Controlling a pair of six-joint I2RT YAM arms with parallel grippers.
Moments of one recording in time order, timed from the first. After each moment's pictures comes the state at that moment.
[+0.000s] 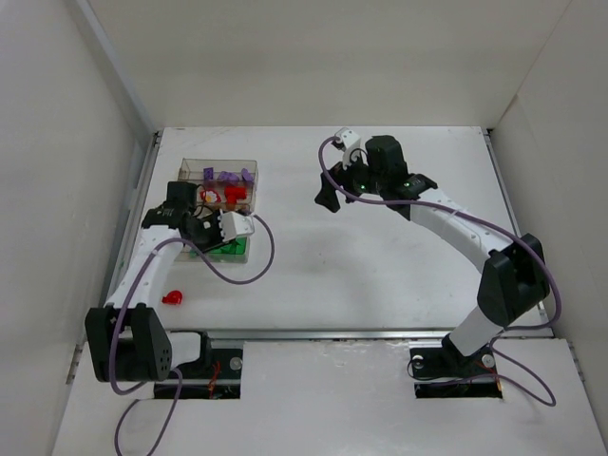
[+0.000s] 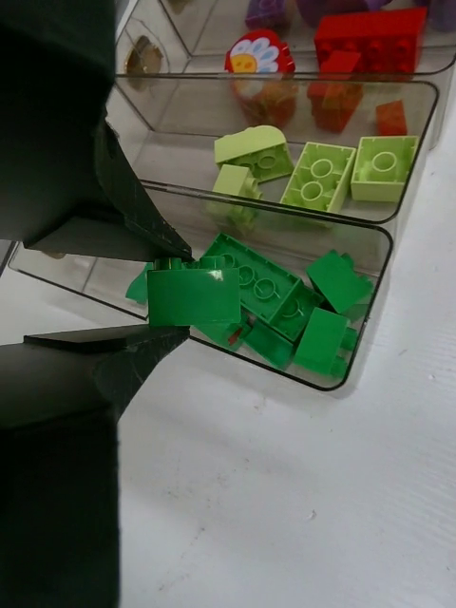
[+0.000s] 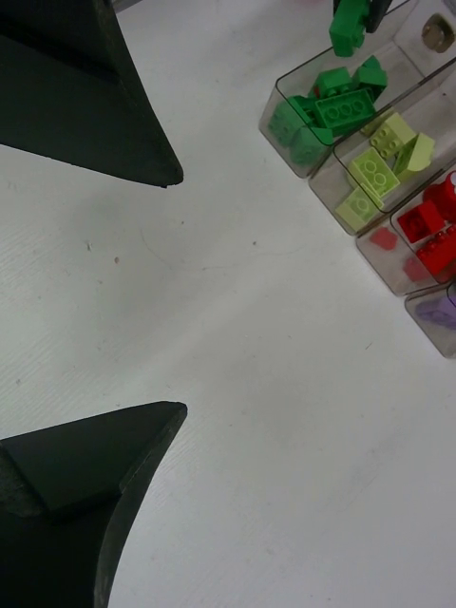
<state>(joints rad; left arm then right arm) -0.02 1.23 0.94 -0.86 0.41 1.29 0.53 1.62 1.33 -0.20 -0.38 -0.03</state>
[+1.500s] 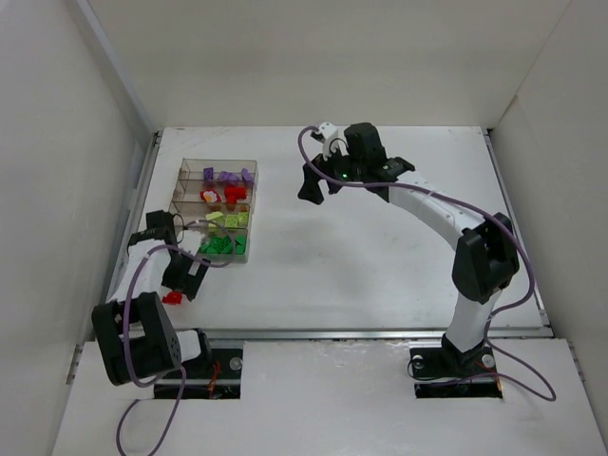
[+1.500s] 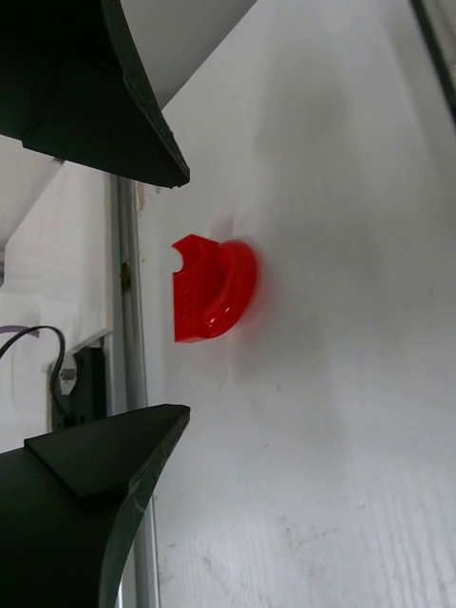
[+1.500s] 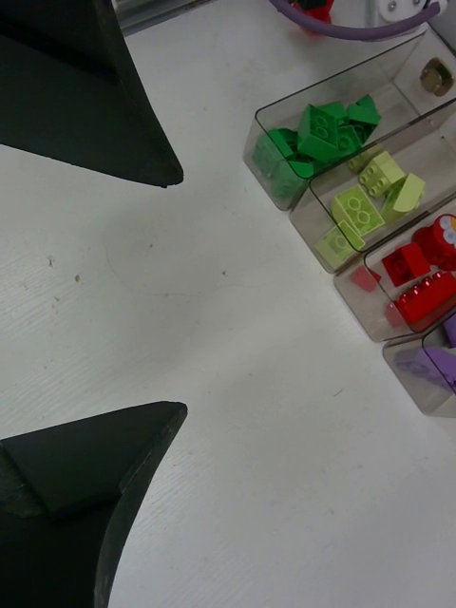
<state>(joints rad) 0.24 1.24 0.73 -0.90 -0.08 0.56 0.56 1.83 1.58 -0.29 -0.47 -0.03</state>
